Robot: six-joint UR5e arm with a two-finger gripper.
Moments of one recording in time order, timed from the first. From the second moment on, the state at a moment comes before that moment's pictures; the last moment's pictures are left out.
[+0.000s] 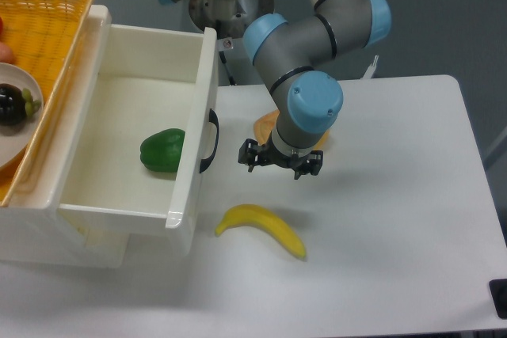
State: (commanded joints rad) arm 2.48 -1.91 -1.63 -1.33 1.44 0.58
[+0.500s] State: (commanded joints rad) arm 2.44 -1.91 -1.64 -1.34 1.44 0.58
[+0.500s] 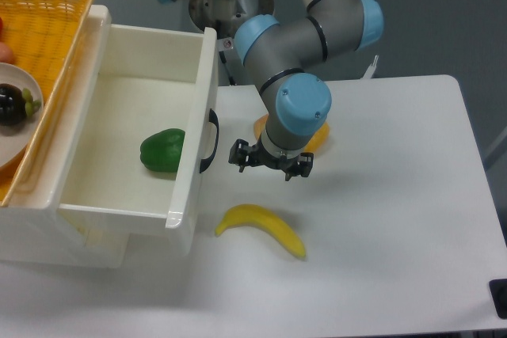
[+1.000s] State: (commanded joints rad) arm 2.44 -1.90 -1.65 -1.34 1.44 0.58
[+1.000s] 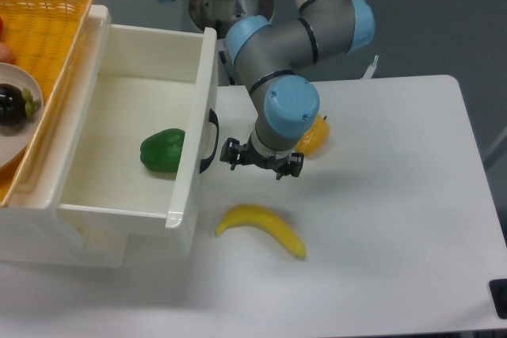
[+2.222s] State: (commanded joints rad) arm 2.40 -1.86 -1.64 -1.36 1.38 0.57
